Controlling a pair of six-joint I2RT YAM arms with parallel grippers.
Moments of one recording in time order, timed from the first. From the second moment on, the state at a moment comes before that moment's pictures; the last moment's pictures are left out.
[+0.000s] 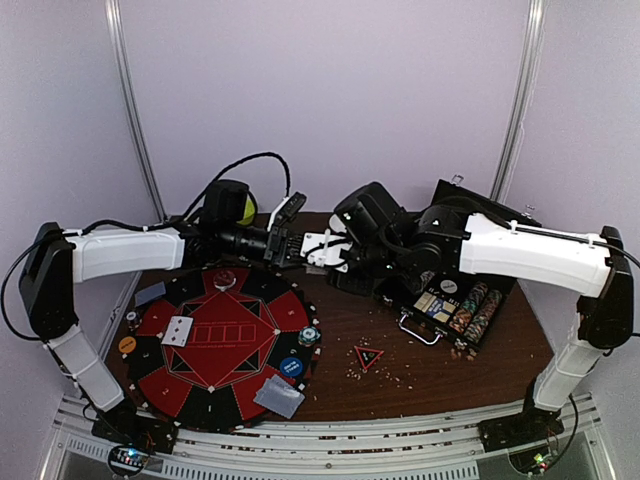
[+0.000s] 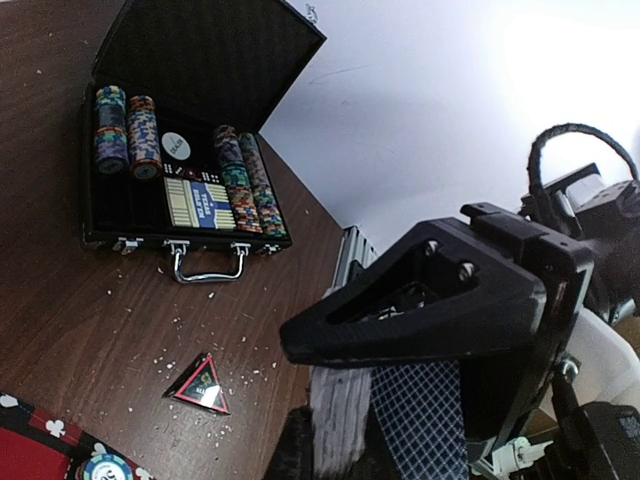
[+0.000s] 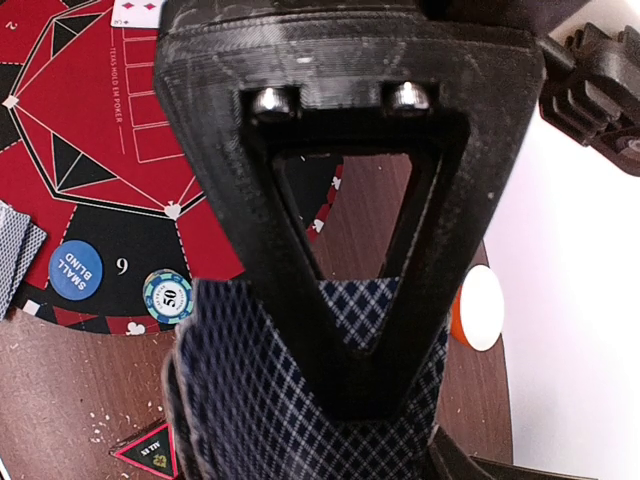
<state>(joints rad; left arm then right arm) -0.67 1.66 1.18 0.10 0.95 -0.61 1.05 1.67 1.53 -0.60 0.29 -0.55</state>
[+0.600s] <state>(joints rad) -0.69 1.58 1.18 0.08 0.92 -0.49 1.02 1.66 1.53 -0.59 0.22 -0.49</state>
